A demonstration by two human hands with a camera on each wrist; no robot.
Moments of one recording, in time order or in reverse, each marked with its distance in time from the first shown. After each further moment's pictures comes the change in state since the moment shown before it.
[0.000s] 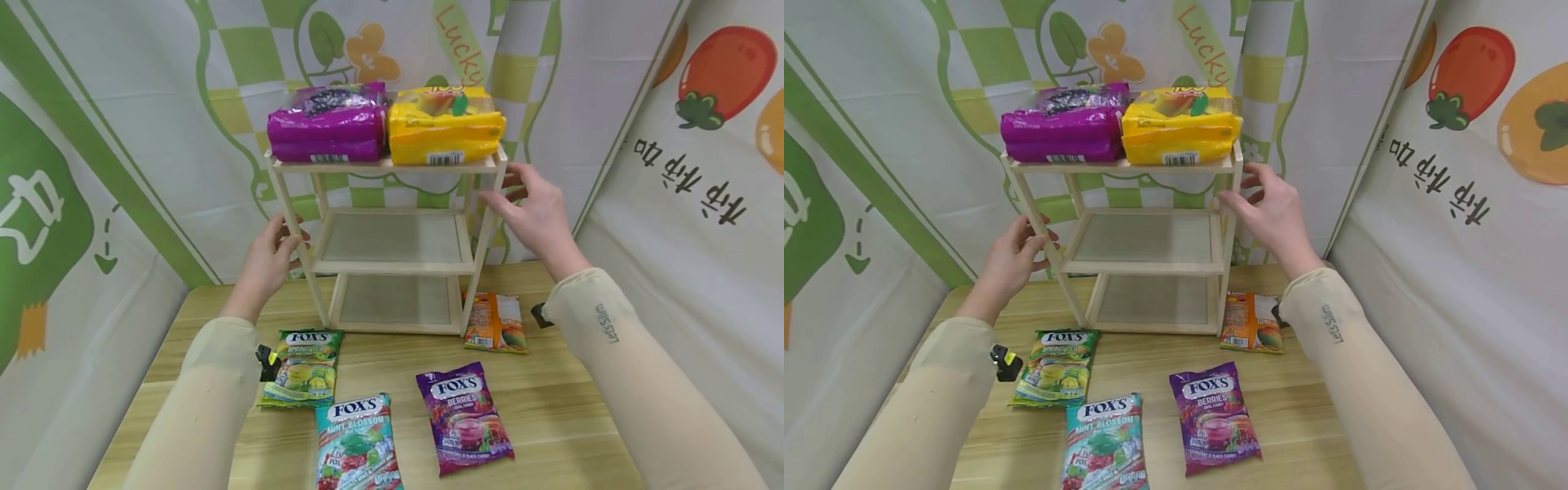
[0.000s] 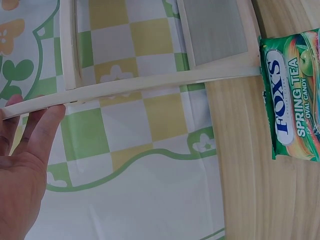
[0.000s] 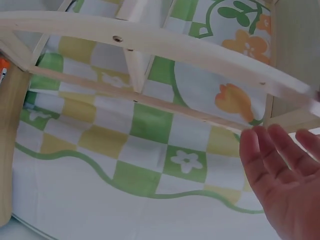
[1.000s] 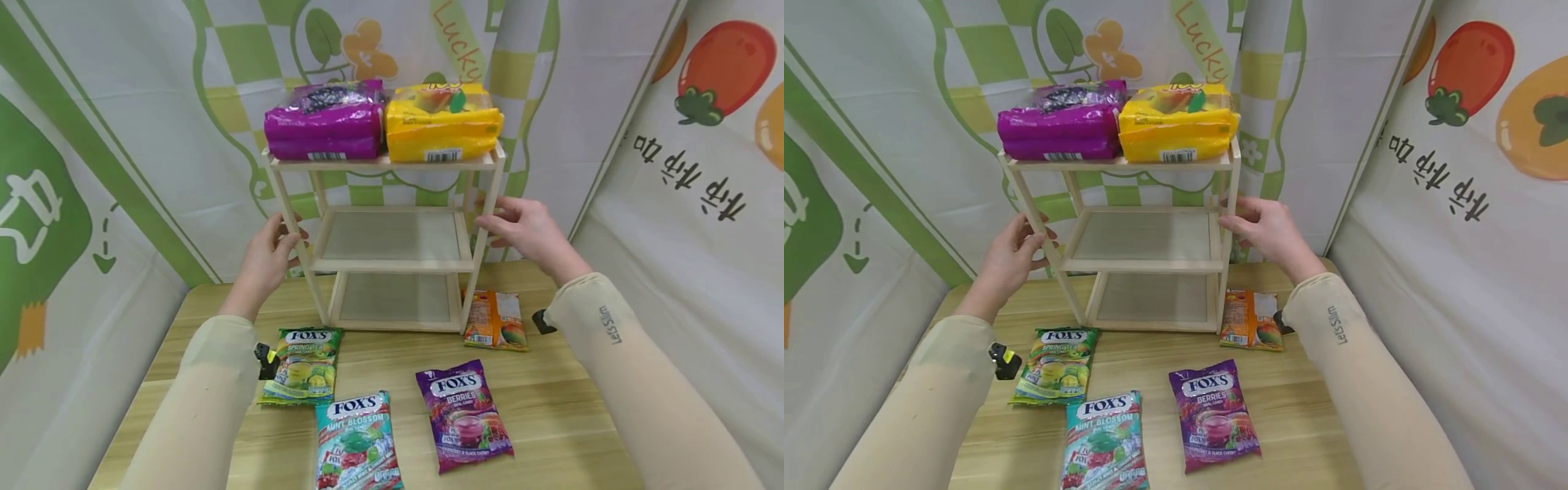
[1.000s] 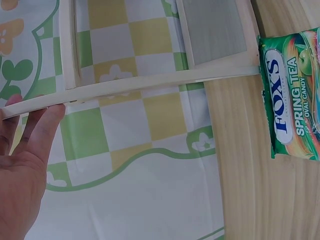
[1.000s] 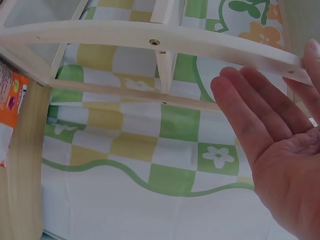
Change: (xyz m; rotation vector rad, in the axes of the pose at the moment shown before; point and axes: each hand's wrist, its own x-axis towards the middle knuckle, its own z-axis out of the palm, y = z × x) left_hand 0.000 0.001 -0.001 0.015 0.001 -0.005; right_hand -0.007 0.023 0.002 0.164 -0.355 0.238
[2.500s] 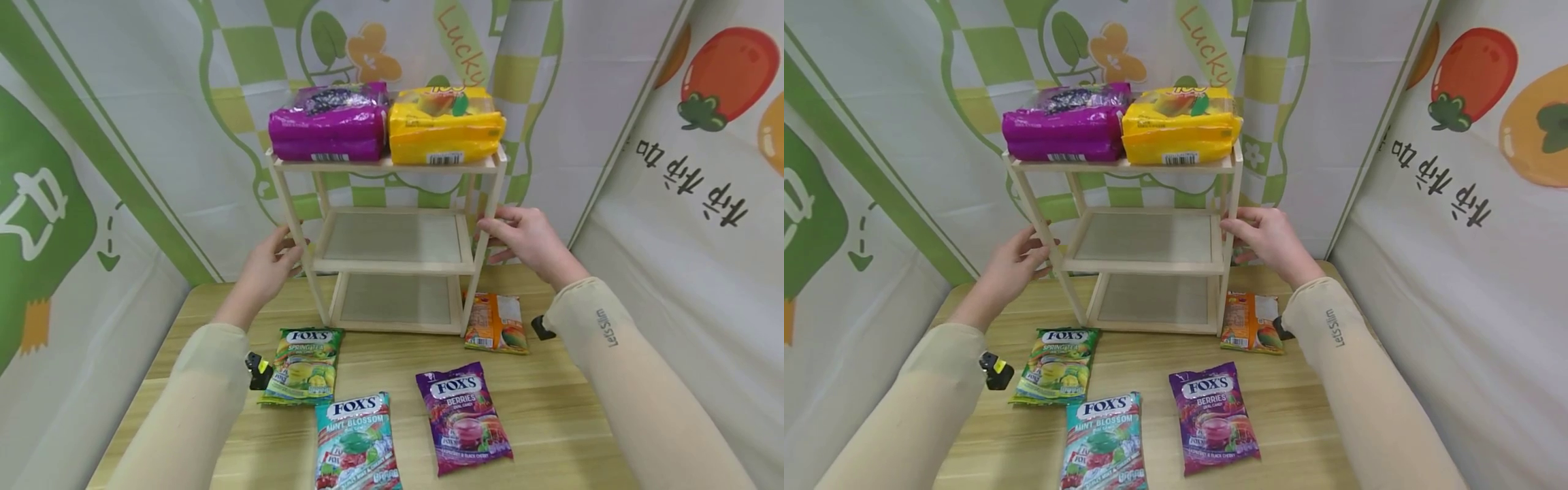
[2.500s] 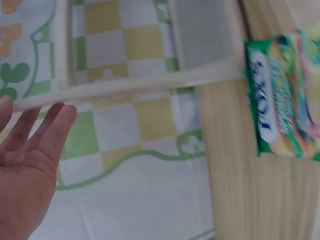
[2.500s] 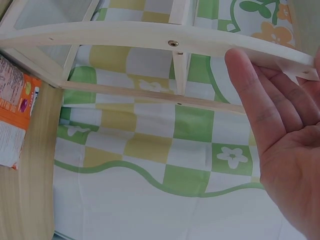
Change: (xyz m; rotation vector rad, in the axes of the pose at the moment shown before) left_hand -0.014 -0.007 -0.005 0.039 -0.083 -0.062; right_hand 0.001 0.007 0.007 0.154 -0.030 0.019
